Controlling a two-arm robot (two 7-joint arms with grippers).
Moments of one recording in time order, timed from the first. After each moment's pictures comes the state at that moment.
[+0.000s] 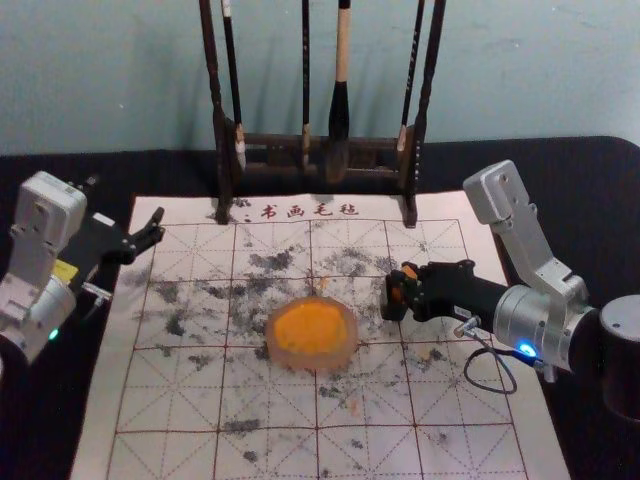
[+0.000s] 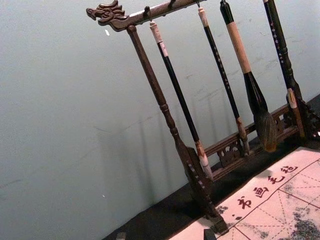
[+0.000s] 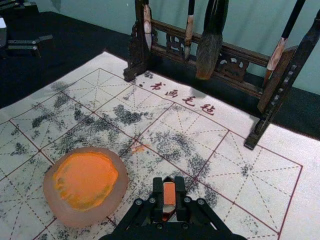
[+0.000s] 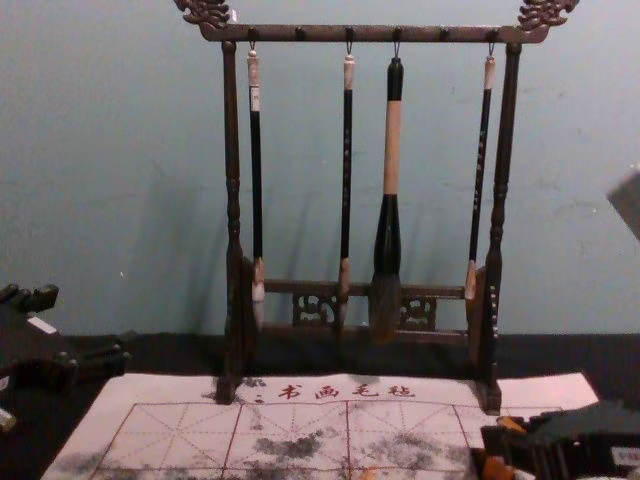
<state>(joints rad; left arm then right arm) -0.20 0.60 0.45 -1.41 -0.25 -0.12 0.03 0.16 0.46 -0.41 -1.63 0.37 0.45 0.29</state>
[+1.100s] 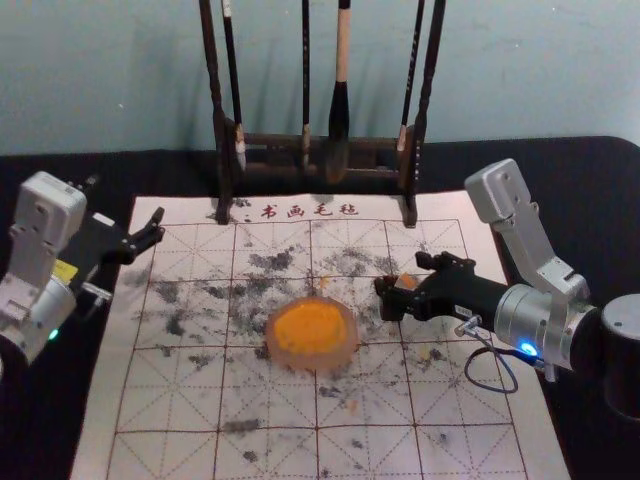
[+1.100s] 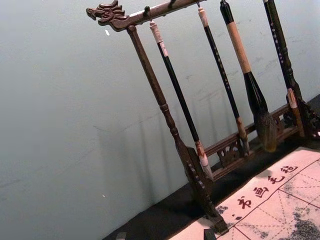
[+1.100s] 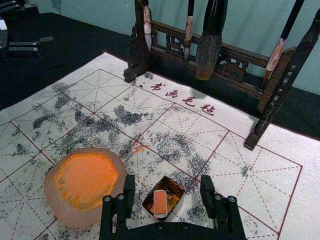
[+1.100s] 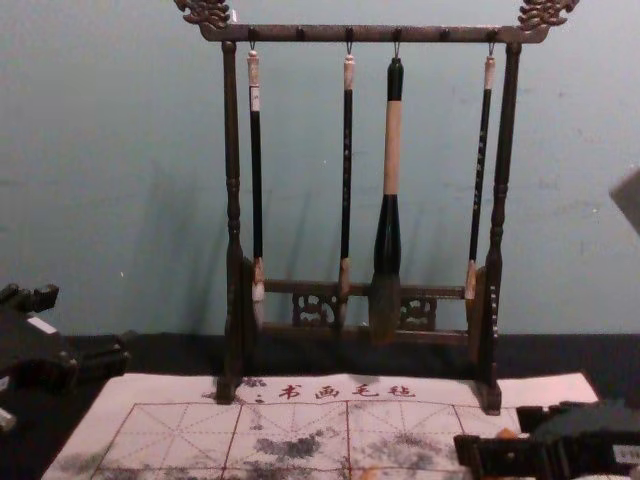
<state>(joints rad) -0.20 0.60 0.45 -1.41 -0.25 -0.12 0.03 0.16 0.47 -0.41 -1.63 0.38 0.46 0.29</state>
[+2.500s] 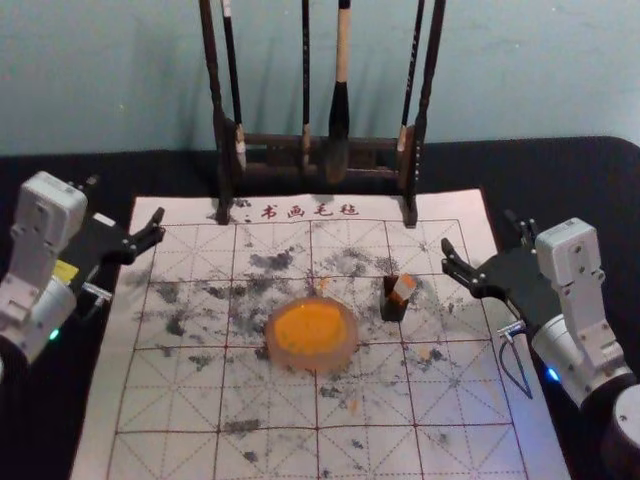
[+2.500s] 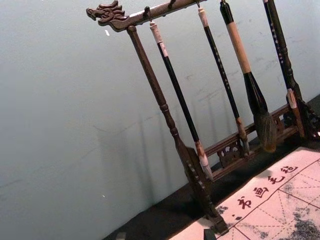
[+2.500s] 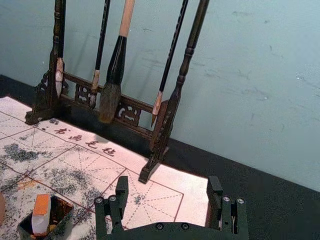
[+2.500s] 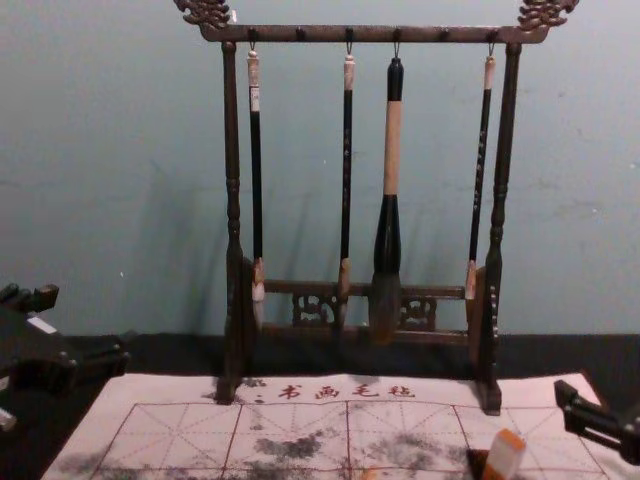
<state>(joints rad) -0.20 0.60 0.45 -1.41 -0.25 -0.12 0.03 0.04 0.35 -0.28 -1.43 0.08 -0.20 0.05</state>
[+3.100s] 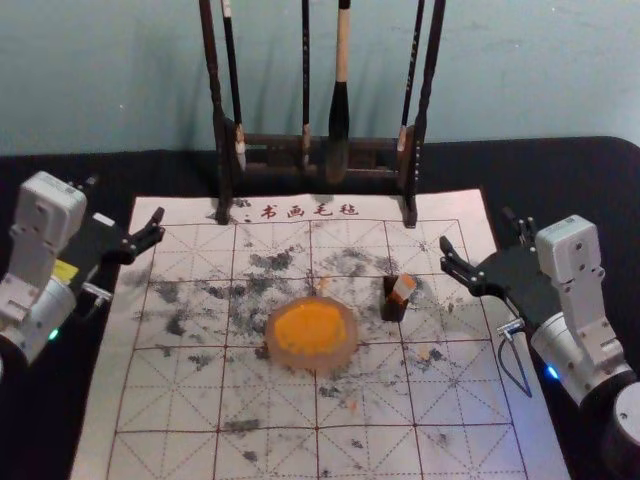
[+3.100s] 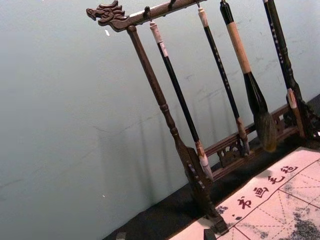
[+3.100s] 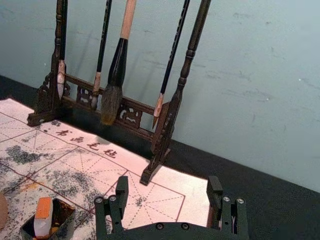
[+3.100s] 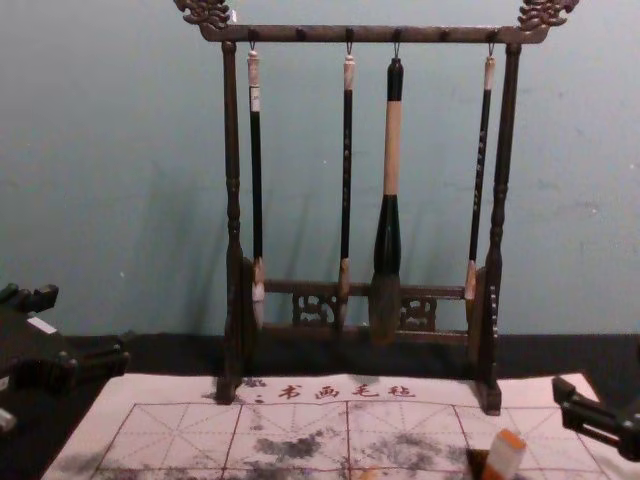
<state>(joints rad) -0.20 0.60 0.45 -1.41 -0.25 -0.12 0.03 0.04 0.35 -0.28 -1.43 0.09 -0.20 0.06</state>
